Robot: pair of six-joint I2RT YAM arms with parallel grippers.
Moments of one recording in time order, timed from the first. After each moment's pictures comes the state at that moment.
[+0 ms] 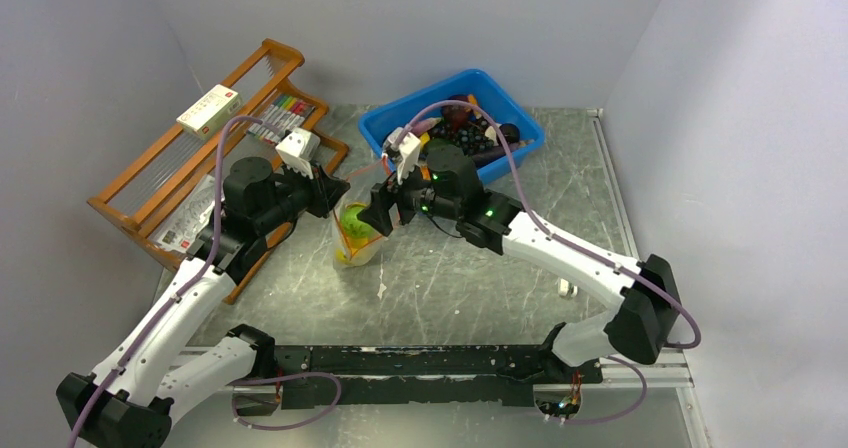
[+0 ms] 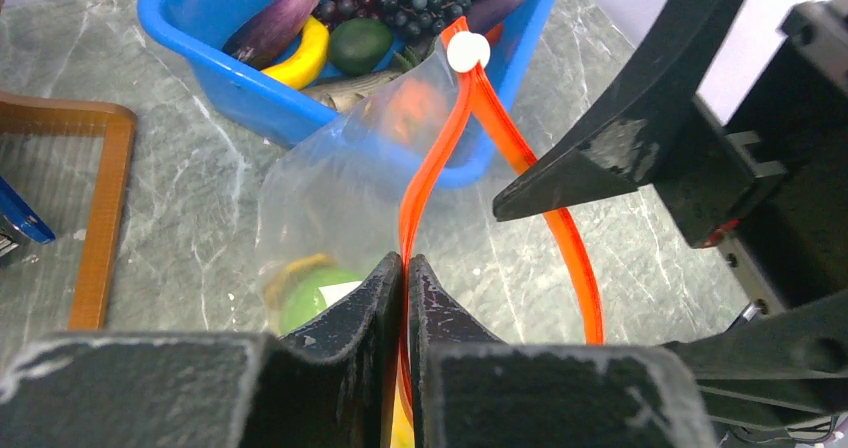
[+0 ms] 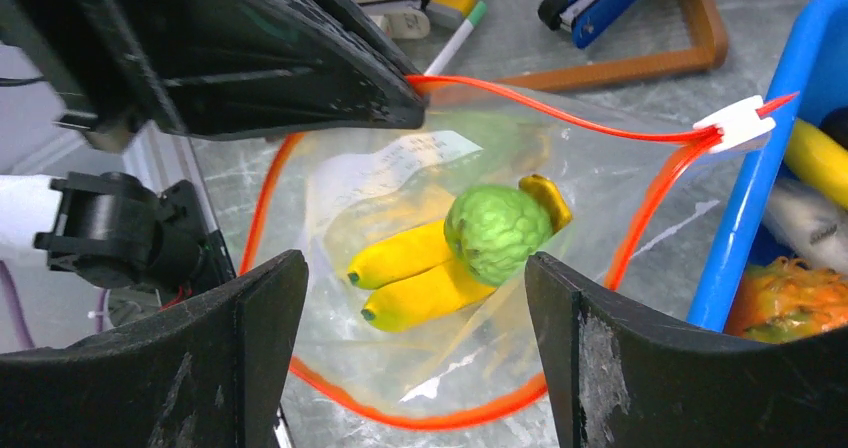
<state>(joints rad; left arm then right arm) -0.43 0.90 0.88 -0.21 0.25 -0.22 0.89 1.41 1.17 -0.08 -0.23 0.14</state>
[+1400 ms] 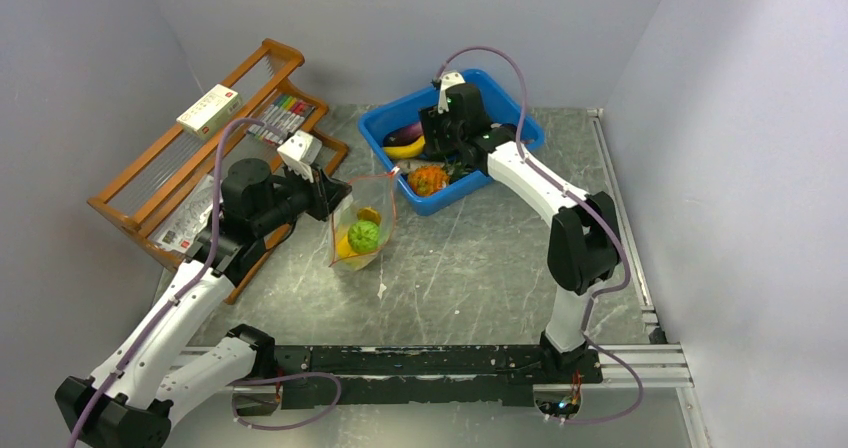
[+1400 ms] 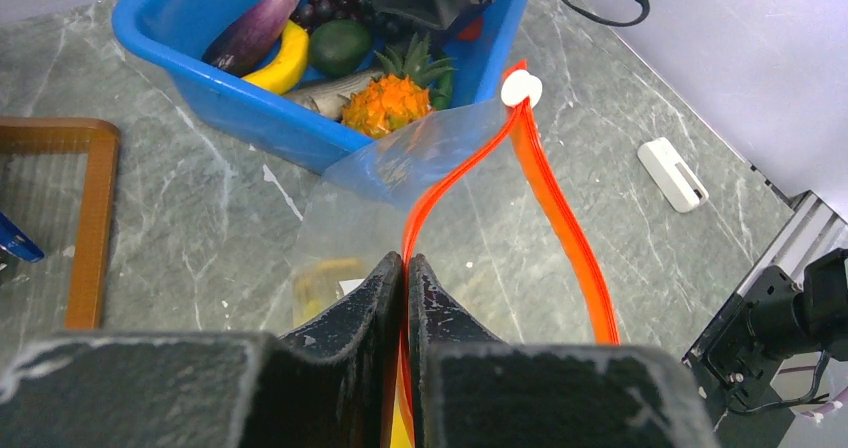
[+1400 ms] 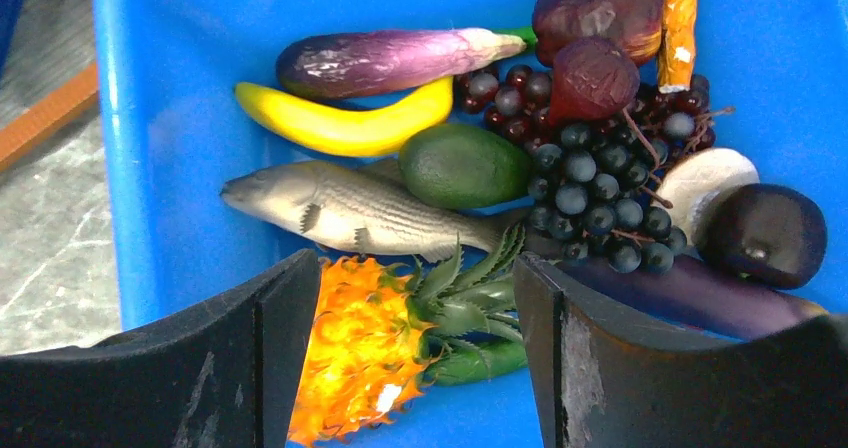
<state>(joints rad) -0.43 0.88 0.87 -0.21 0.29 -0.19 0.51 1.83 1.54 -0.23 0.12 0.02</state>
